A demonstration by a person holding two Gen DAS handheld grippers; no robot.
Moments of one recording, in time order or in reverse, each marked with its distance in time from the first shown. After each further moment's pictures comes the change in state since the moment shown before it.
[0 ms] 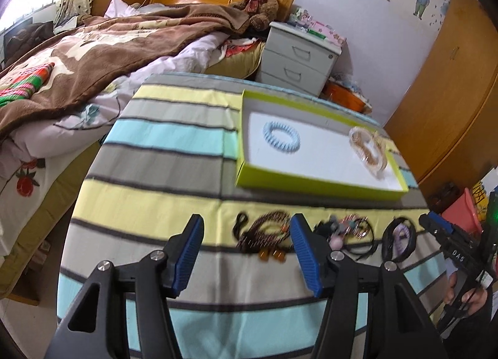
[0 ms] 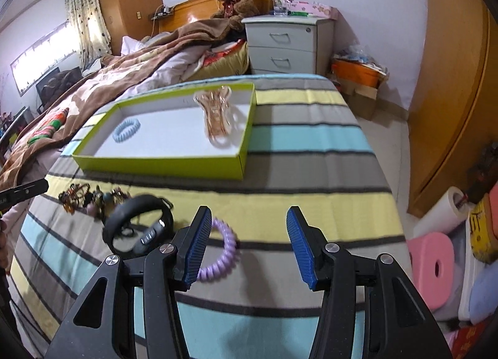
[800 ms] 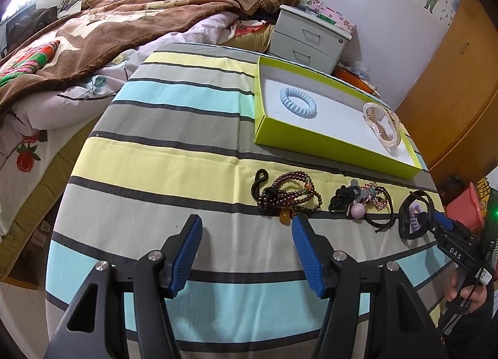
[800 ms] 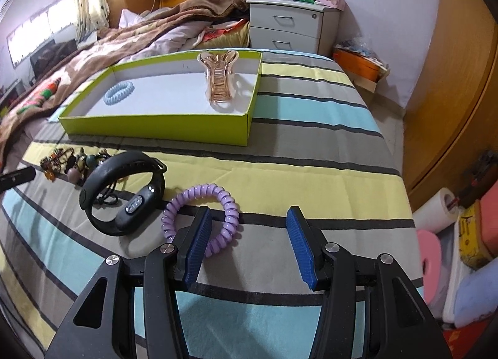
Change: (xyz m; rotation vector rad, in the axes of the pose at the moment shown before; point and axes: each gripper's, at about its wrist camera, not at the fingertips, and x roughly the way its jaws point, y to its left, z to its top) left arm 0.012 0.011 -0.028 -0.026 0.065 0.017; right arm 0.017 0.017 -0.016 -0.088 0.078 -0.074
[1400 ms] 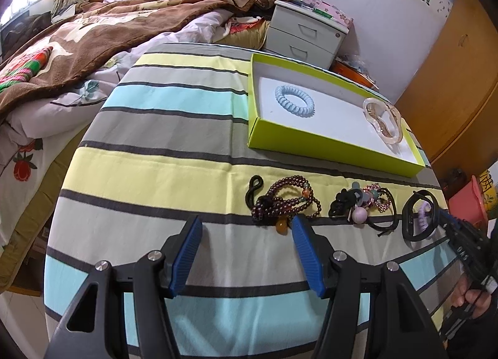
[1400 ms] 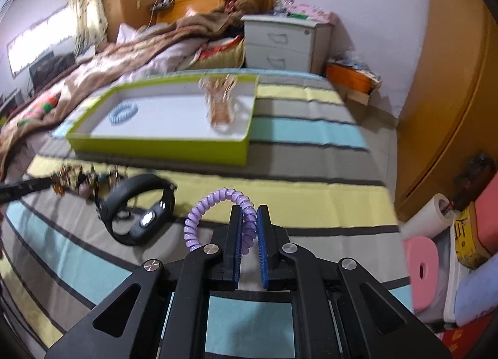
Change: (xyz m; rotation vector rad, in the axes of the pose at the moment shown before) left arm 0.011 -0.007 0.009 0.036 0.015 0.002; right arm -0.031 -0.004 0.001 0.043 -0.092 -0.006
